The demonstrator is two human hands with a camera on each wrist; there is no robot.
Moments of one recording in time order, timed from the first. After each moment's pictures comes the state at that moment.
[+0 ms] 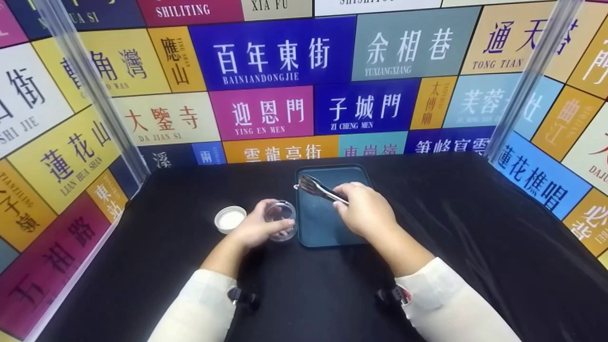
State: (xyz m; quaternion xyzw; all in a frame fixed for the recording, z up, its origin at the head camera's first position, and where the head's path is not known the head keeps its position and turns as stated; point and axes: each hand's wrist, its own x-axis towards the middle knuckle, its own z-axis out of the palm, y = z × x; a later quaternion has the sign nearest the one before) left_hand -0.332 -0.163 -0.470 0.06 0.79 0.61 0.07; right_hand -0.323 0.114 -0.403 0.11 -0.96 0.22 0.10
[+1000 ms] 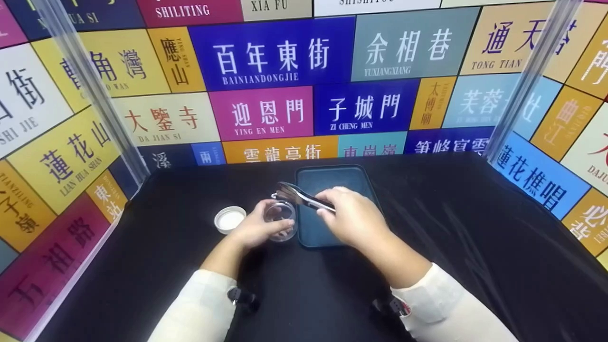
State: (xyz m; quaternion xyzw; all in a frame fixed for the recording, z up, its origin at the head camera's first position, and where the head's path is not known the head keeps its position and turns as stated) left_hand -0.332 -0.165 -0.469 0.06 0.82 0.57 0.06; right_hand -0.291 0.089 -0.388 0.16 -0.95 0.22 0.12
